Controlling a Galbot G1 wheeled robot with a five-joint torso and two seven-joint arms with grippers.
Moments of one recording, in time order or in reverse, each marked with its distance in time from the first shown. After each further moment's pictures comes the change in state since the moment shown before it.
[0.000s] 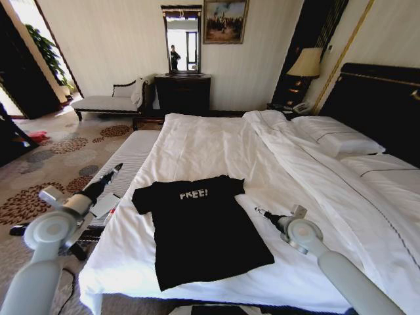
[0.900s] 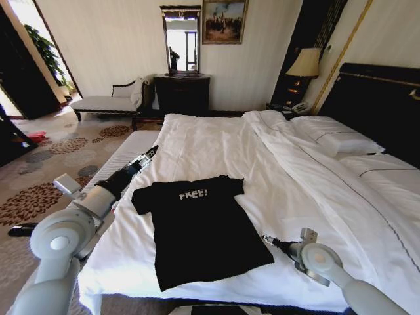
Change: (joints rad) left arm -0.017 -0.063 0.116 -0.189 0.035 0.044 -0.039; right arm -0.208 -0.030 0.060 0.078 0.050 -0.003 -0.012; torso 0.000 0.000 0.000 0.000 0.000
